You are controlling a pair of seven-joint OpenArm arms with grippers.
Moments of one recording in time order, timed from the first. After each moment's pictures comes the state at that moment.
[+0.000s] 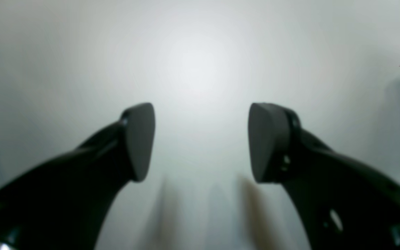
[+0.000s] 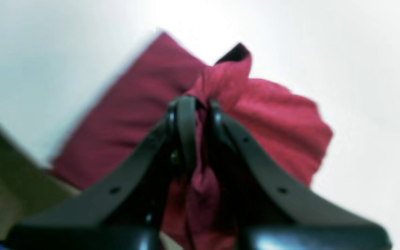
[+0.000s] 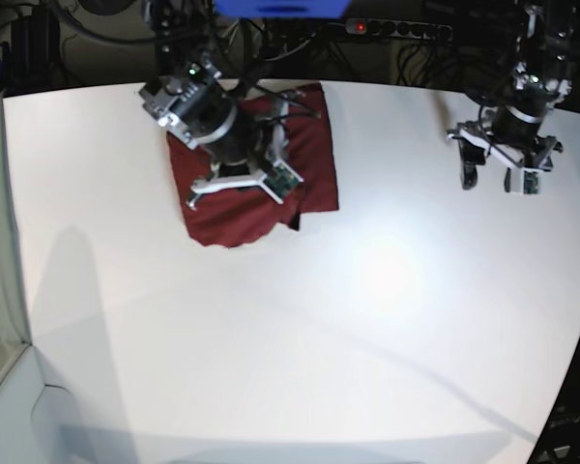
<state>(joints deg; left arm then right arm) 27.9 -26.2 -5.2 102.4 -25.9 -0.1 20.1 -17.8 -8.7 -11.0 117.4 -18.9 40.1 -44.4</state>
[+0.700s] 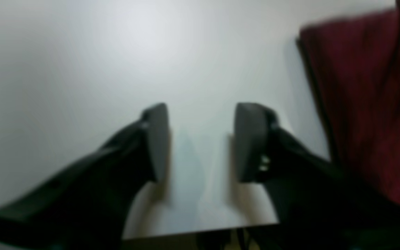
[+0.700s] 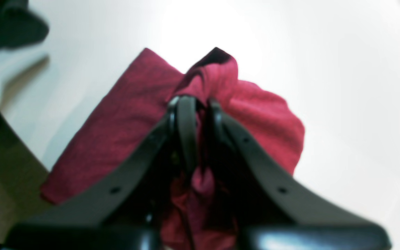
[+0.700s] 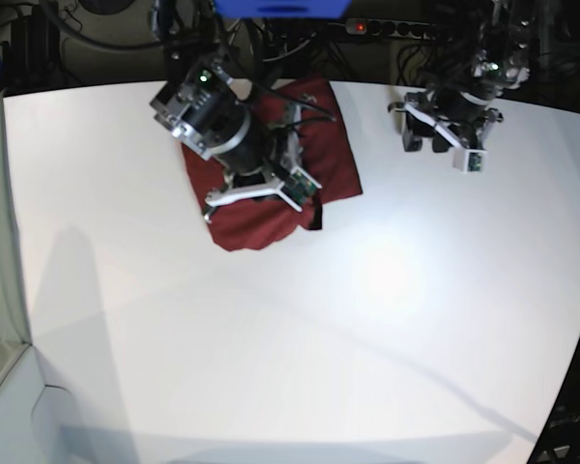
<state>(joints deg) 26.7 -20.0 3.2 102.4 -30.6 0.1 31.7 -15.2 -8.6 -14.6 117.2 -19.0 40.1 -46.9</state>
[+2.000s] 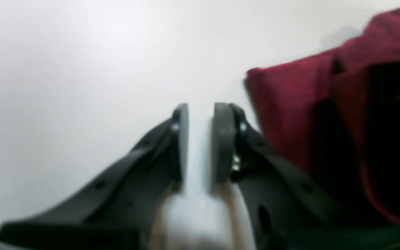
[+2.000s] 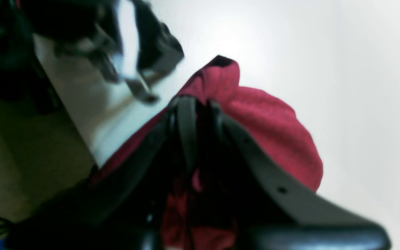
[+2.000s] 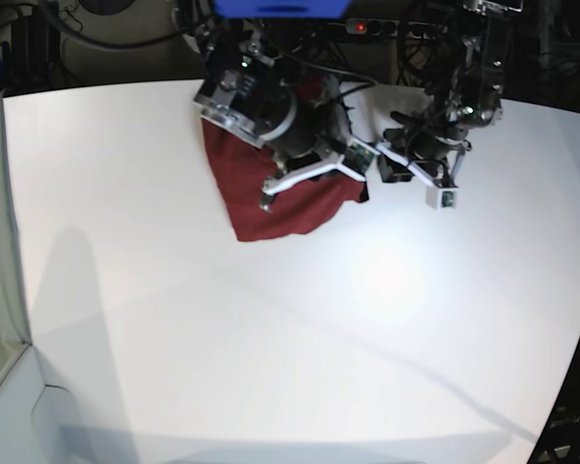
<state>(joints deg) 16.0 -13.4 2.8 94.5 -31.0 -0.1 36.4 -14.1 -7.6 -27.1 115.2 -19.2 40.1 -51.4</state>
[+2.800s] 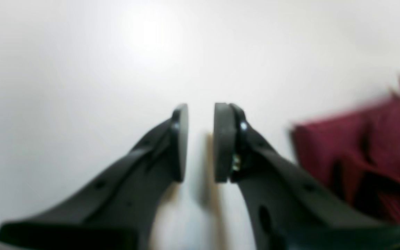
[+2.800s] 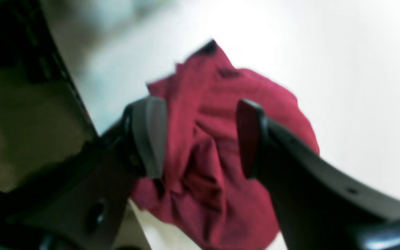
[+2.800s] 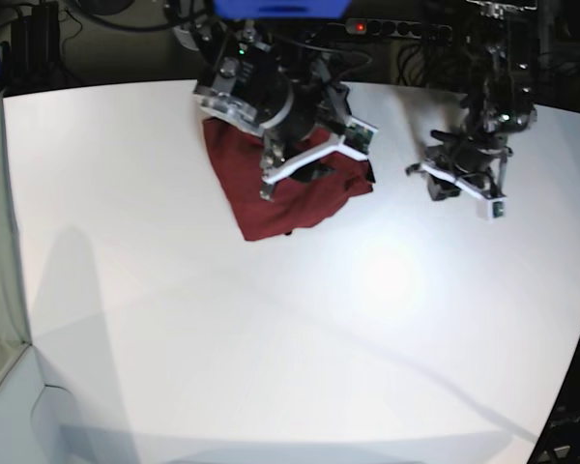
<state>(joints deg) 15.8 -13.5 -7.6 96.9 -30.6 0.1 37.3 -13.5 -3.3 -31.6 116.7 -19.0 40.1 -56.0</state>
